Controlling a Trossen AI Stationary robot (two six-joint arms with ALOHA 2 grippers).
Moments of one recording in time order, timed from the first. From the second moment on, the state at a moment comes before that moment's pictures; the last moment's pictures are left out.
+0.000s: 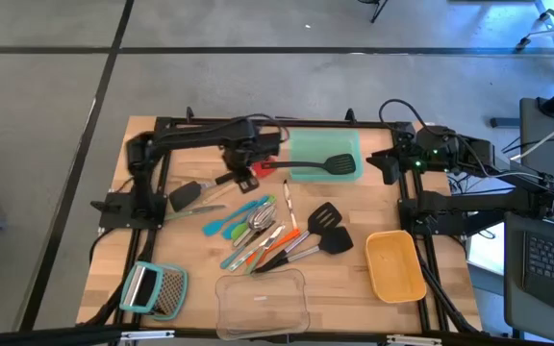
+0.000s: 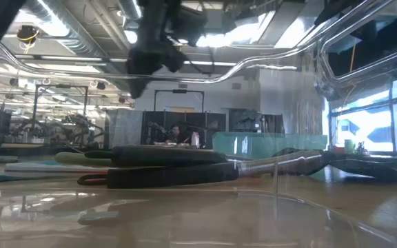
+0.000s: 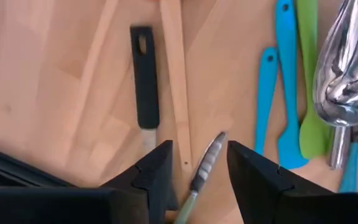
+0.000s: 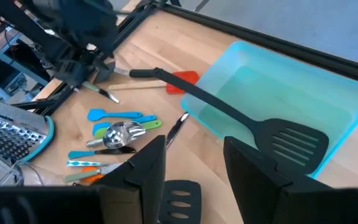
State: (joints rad) left arm 0.30 1.86 1.67 -1.50 -0.05 -0.29; right arm -0.21 0.72 1.02 -0.91 0.13 0.64
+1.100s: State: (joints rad) left arm 0.50 1.61 0.98 -0.67 -0.03 -0.09; right arm -0.21 0.80 1.02 -0.91 0.14 0.65
